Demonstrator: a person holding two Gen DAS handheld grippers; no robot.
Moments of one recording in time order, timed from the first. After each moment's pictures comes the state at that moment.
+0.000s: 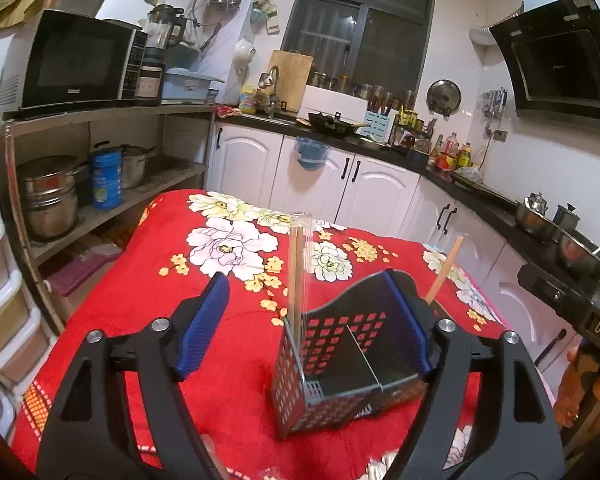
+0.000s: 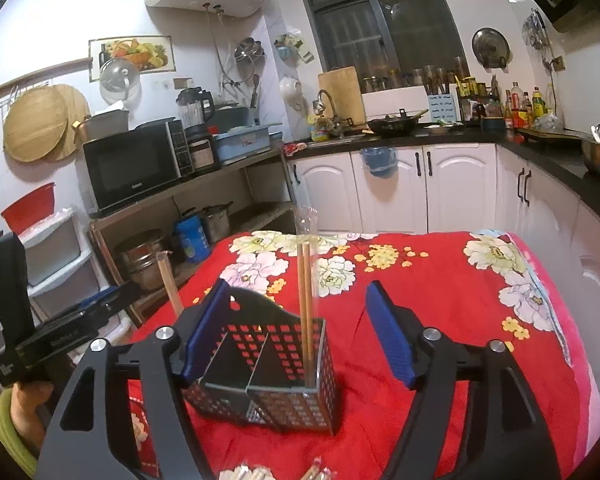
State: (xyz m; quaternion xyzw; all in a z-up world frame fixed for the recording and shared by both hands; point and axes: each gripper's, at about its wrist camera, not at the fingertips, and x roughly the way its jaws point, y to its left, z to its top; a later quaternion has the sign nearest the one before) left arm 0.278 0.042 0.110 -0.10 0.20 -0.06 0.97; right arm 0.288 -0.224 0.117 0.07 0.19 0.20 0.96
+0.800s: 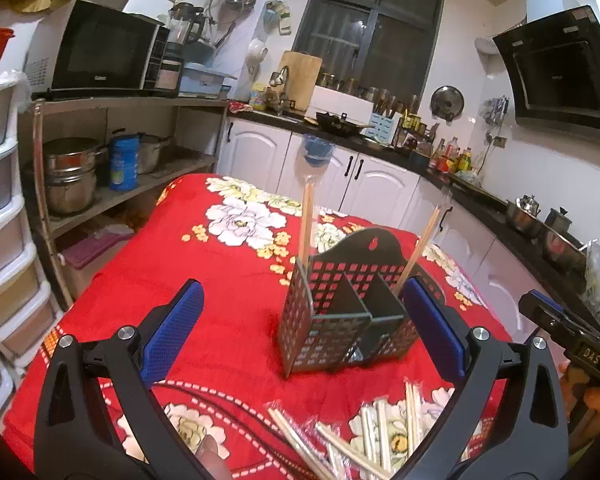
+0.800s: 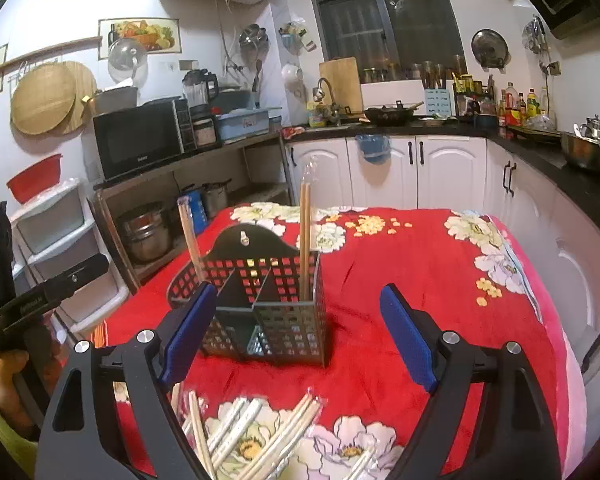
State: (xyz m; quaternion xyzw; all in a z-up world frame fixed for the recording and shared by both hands) left arm 0.208 0.052 0.099 -0.12 0.21 -0.05 0.97; right arm 0.221 -0.232 0.098 0.04 0.22 0.19 0.96
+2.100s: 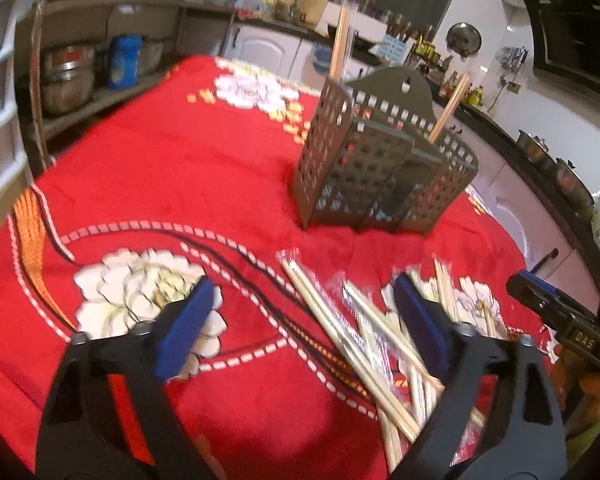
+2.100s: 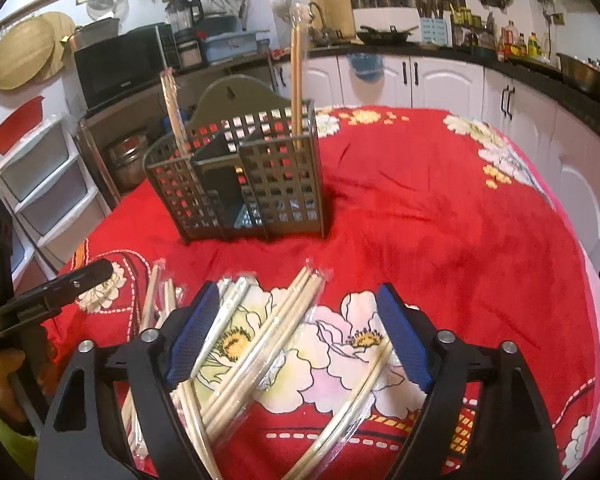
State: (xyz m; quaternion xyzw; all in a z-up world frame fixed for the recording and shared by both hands) left arm 0.187 0.055 -0.009 -0.15 0.36 -0.08 0.92; right arm 0.205 -0.223 0.006 0.03 0.35 0.18 0.92
